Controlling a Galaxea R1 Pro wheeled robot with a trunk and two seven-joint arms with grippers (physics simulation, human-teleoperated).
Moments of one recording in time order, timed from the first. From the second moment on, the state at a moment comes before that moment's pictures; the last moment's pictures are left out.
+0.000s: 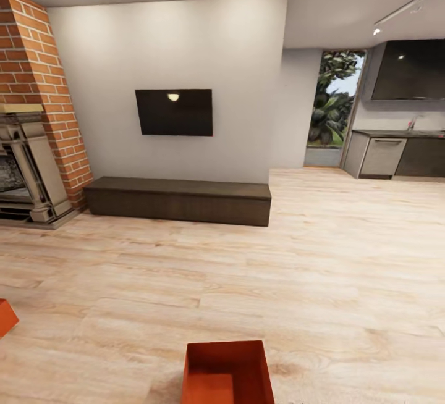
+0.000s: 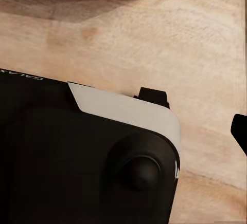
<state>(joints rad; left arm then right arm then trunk) 0.00 0.01 0.01 -0.08 0.02 -0.07 0.00 -0.15 0.00 0.62 0.03 -0.45 -0.15 0.09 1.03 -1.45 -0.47</state>
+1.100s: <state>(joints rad) 0.00 0.01 0.01 -0.08 0.02 -0.07 0.00 -0.15 0.00 0.63 0.03 -0.45 -0.15 0.09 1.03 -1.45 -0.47</state>
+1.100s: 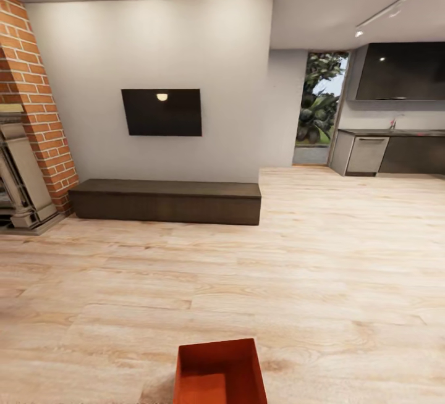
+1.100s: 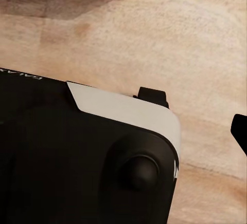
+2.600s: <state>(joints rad) 0.00 0.01 0.00 -0.09 0.01 -0.07 0.00 -0.15 0.00 0.62 0.03 -0.46 -0.15 0.09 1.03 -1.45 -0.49</state>
